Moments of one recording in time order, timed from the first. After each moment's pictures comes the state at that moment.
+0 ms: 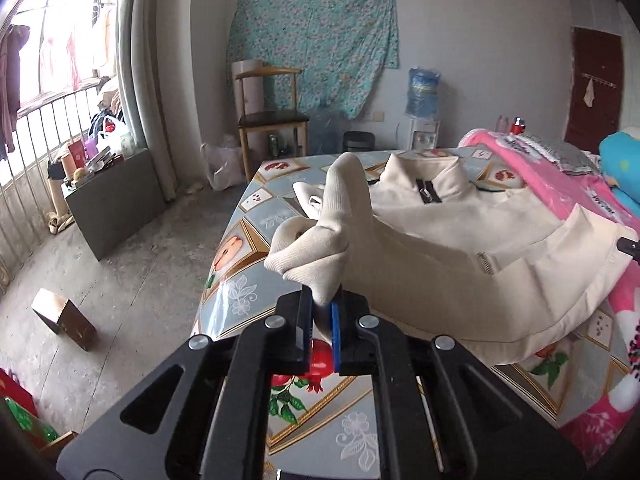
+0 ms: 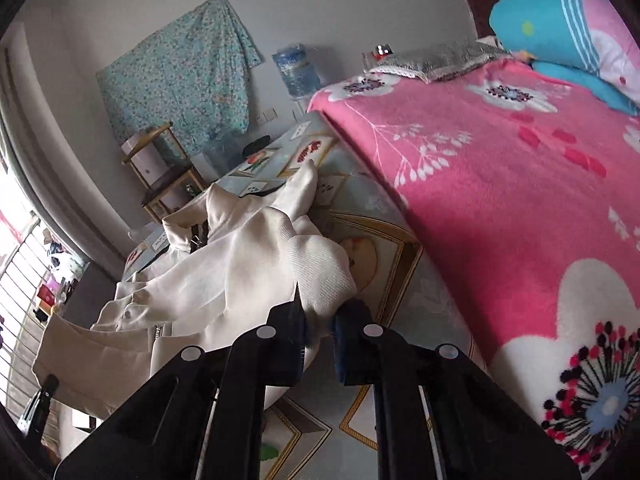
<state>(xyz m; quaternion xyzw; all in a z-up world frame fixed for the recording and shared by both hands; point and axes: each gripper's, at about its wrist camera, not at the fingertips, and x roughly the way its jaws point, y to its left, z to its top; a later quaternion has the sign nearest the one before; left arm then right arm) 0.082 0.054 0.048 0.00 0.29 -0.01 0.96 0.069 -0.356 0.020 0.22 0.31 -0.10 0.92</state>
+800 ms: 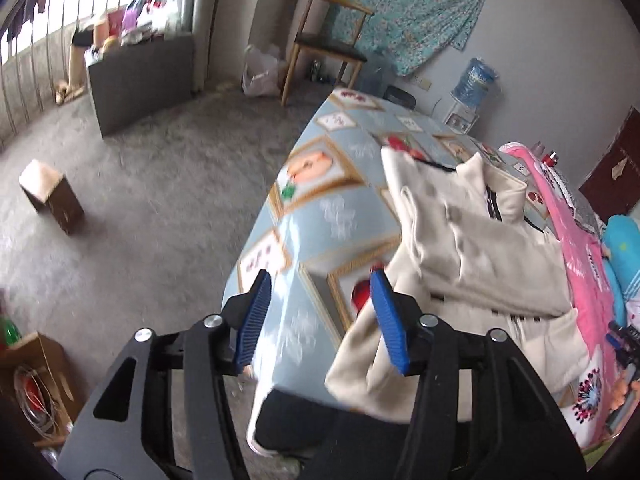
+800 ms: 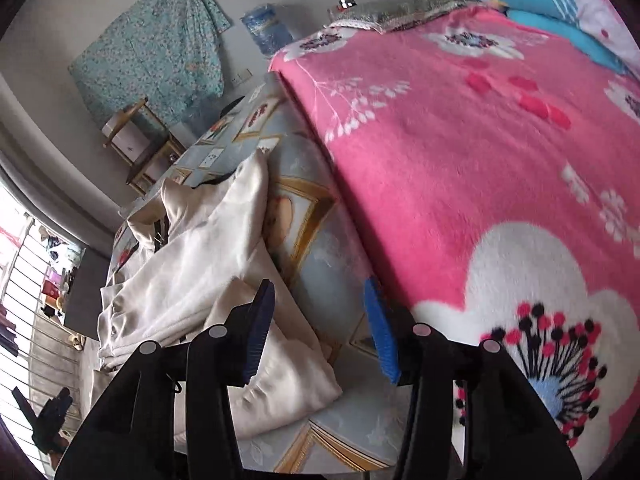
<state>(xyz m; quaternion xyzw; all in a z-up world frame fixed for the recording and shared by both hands) 0.095 0.193 0.017 -0.16 0.40 0.02 0.90 0.063 -0.423 0.023 0.25 0.40 -0.09 0.88</state>
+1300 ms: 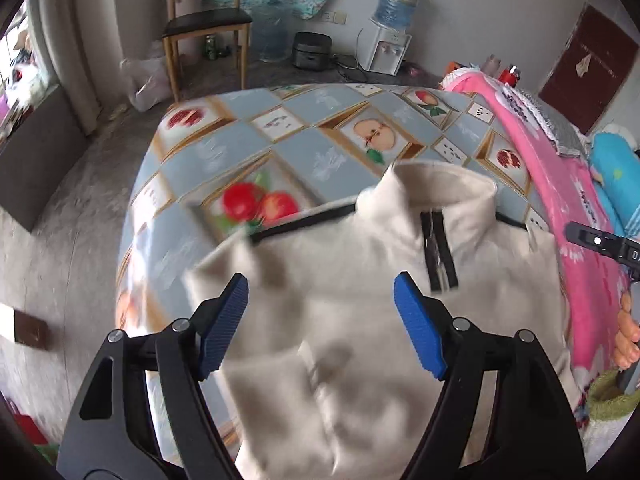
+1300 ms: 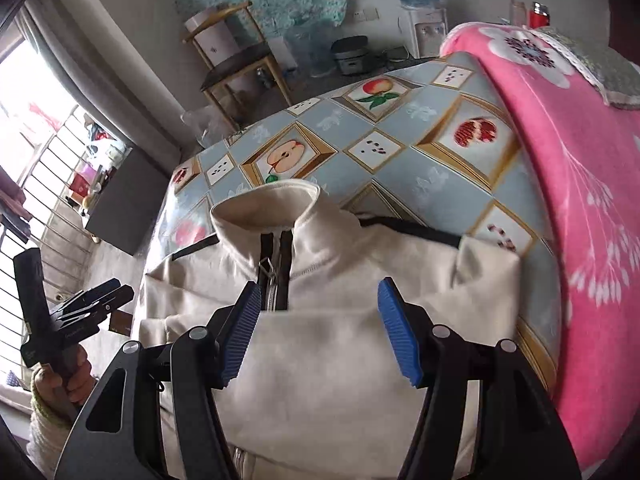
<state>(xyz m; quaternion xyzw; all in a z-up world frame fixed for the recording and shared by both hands) 0.346 0.019 0.041 -0.04 0.49 -0.11 0.86 0.334 -0.284 0.045 0.12 0.51 0.07 0.85</state>
